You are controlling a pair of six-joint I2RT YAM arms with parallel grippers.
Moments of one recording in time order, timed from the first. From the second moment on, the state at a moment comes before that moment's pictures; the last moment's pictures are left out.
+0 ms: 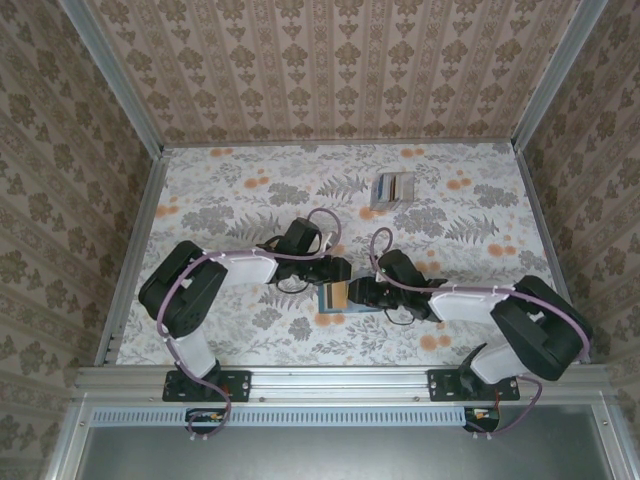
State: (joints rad) left arm -0.74 1.75 0.85 0.02 0.58 -0.70; right arm 0.65 1.38 0.47 0.12 -0.26 0.82
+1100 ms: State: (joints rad) left arm -0.72 1.74 0.84 -0.02 0.55 -0.69; right arm 0.62 1.30 0.50 -0.11 -0.24 0.73
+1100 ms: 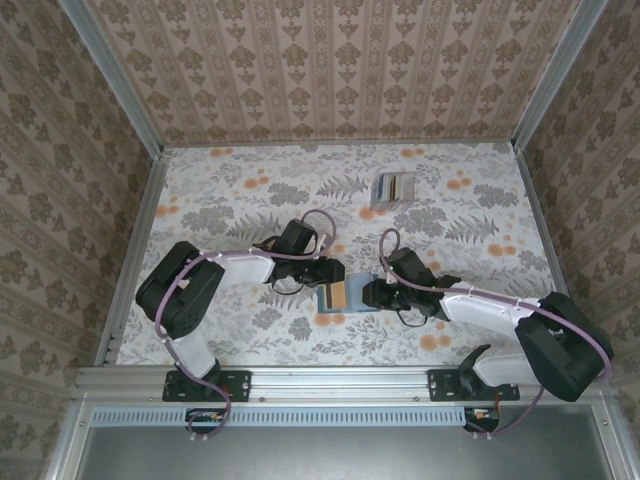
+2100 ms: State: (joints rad) left arm -0.70 1.73 0.82 -0.02 0.55 -0.69; right arm 0.62 1.41 0.55 -0.11 -0.24 0.68
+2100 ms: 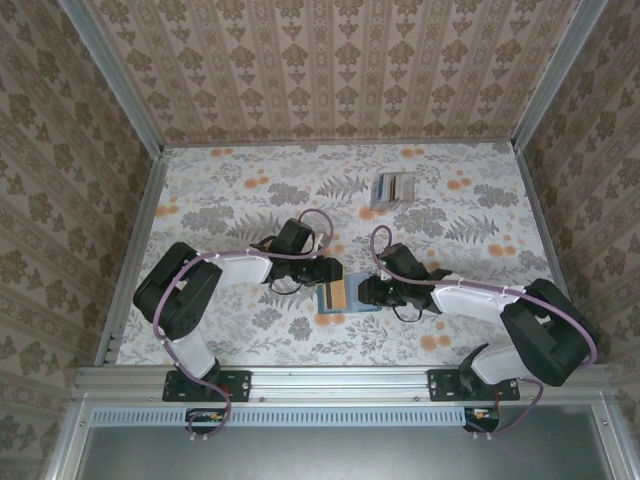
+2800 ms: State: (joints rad) left arm -0.70 1.73 0.82 -0.02 0.55 -0.69; right arm 0.63 1.37 0.57 -0.18 -0.21 0.64
